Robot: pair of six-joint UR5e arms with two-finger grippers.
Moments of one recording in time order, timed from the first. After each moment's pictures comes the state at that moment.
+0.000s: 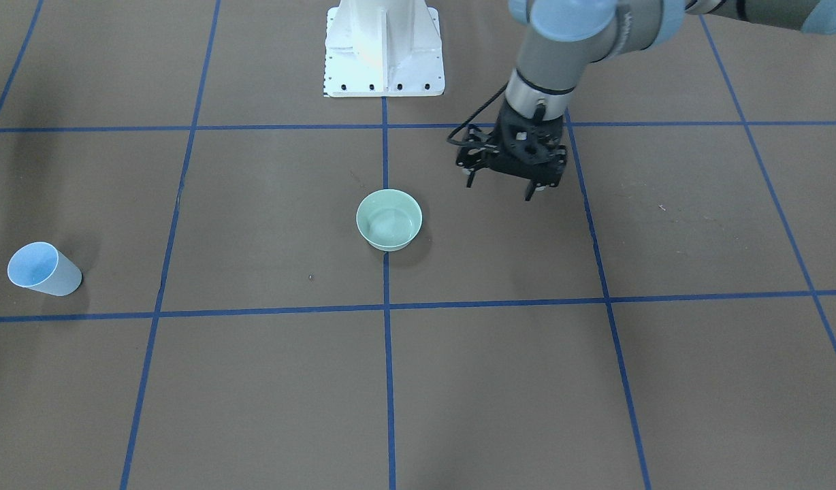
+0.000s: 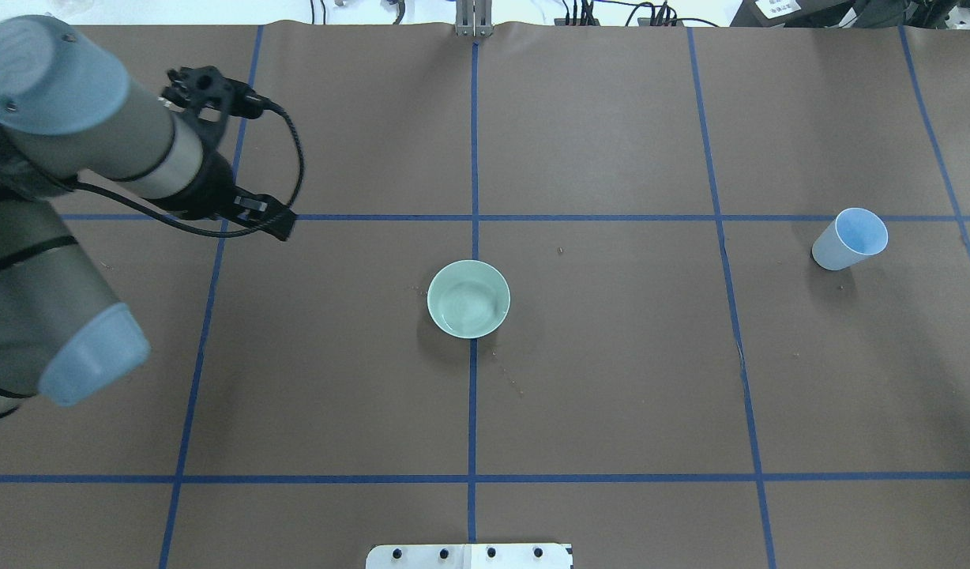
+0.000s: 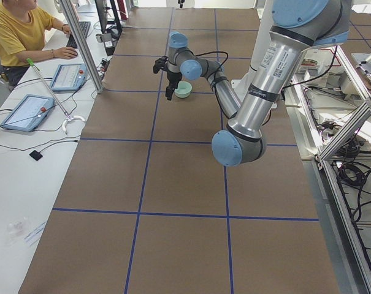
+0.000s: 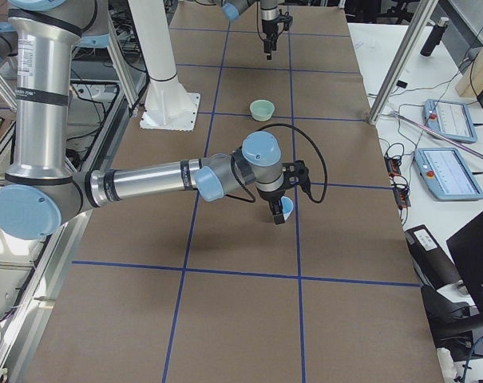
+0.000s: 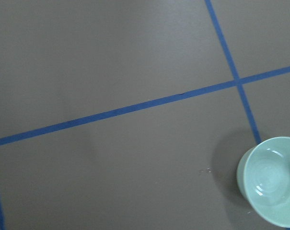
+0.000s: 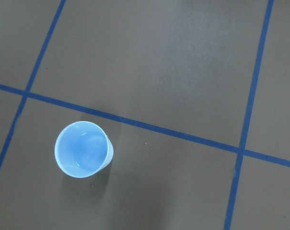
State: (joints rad) left arm -0.86 -1.95 -2.01 -1.49 -2.04 -0.61; right arm 1.39 -1.69 1.93 -1.28 2.38 0.35
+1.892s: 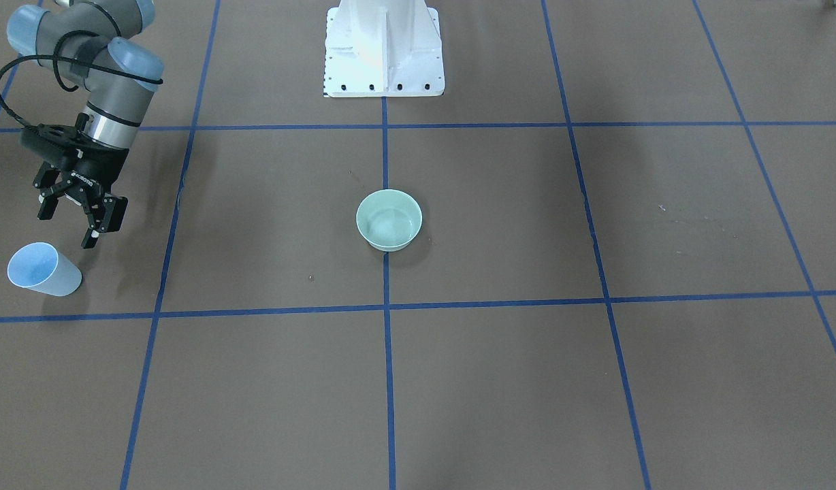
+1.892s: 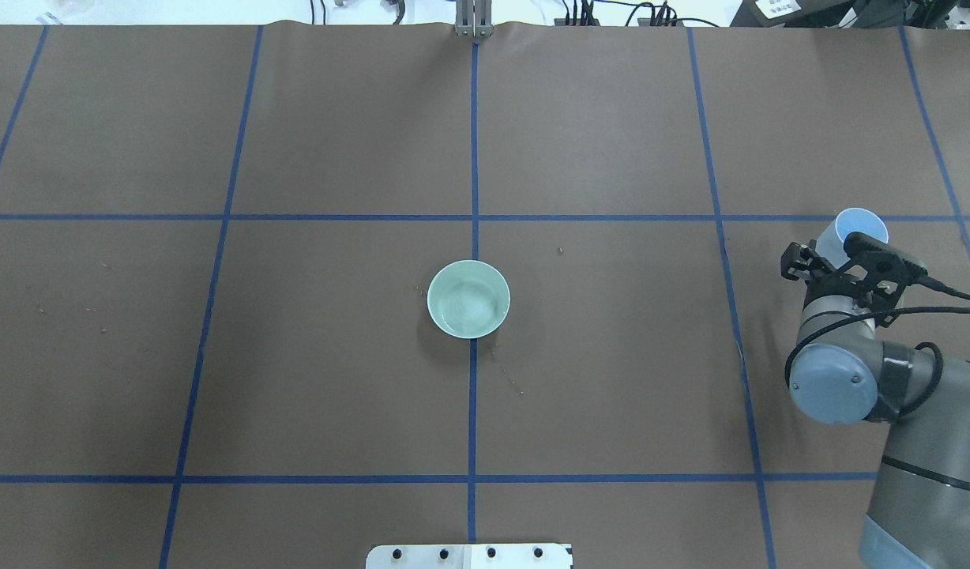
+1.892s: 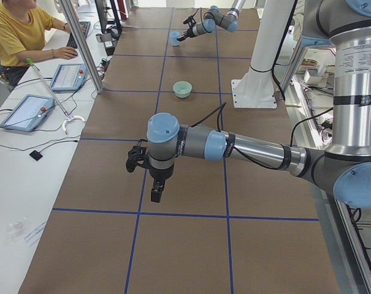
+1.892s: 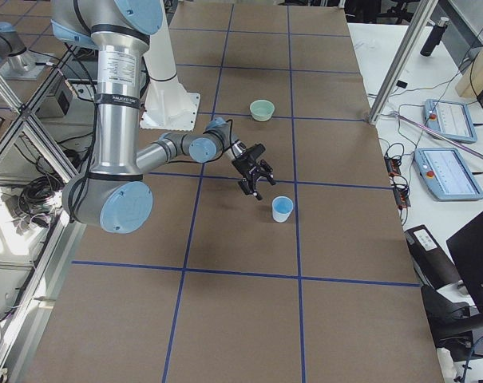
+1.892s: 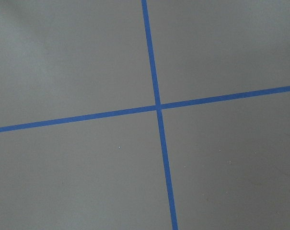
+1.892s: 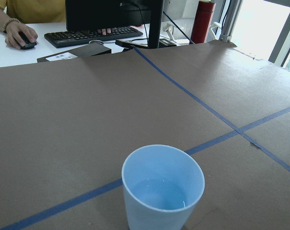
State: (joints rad) left arm -1.60 -1.49 -1.86 -1.50 -2.28 0.06; right arm 0.44 -1.61 1.88 -1.51 0.89 1.90
